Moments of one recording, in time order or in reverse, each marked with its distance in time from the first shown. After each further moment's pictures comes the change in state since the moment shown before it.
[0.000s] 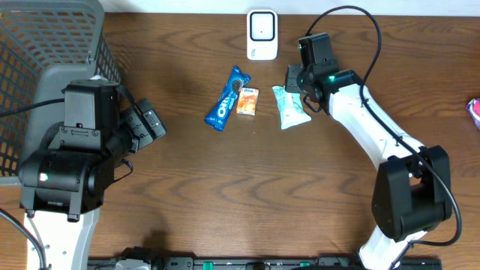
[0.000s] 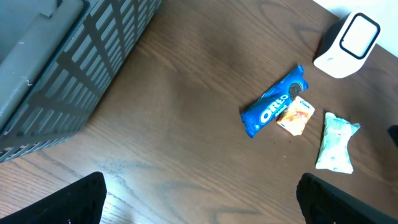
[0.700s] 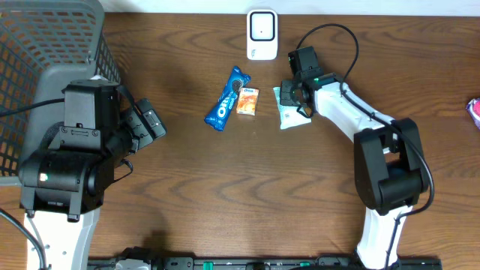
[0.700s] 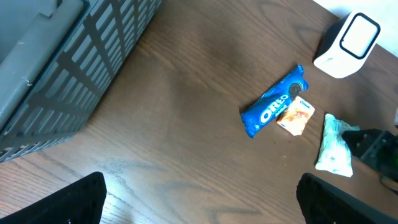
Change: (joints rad) left arm 0.000 0.000 0.000 0.000 0.000 0.000; right arm 0.000 0.179 0.011 -0.016 -0.003 -0.009
